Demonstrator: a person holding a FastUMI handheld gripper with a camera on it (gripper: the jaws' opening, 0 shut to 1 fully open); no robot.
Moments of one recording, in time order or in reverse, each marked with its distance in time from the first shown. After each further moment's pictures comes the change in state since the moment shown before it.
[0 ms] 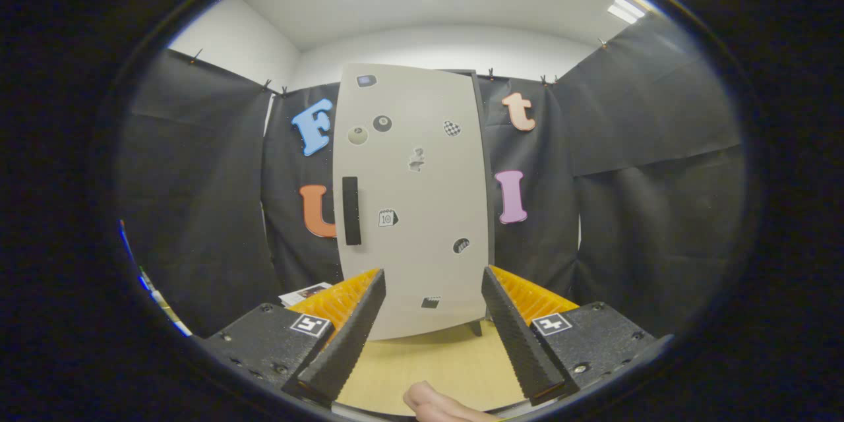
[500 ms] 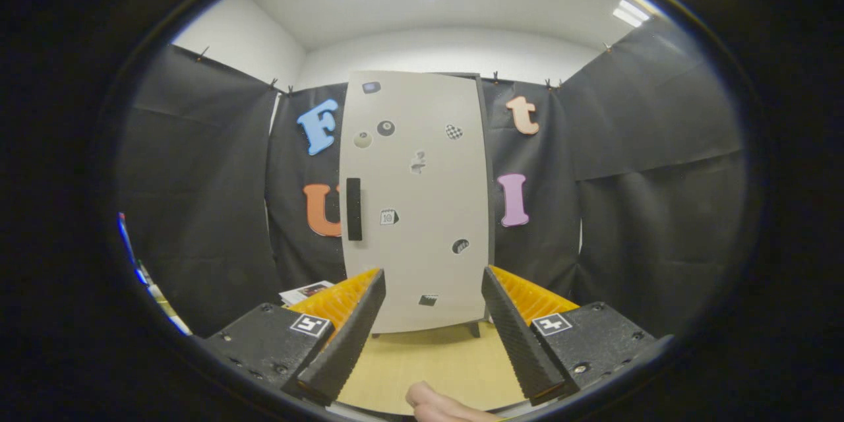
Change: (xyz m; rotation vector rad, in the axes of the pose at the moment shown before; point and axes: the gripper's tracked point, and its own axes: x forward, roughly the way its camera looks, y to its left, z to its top) arm -0.004 -0.003 0.001 -0.023 0.005 0.010
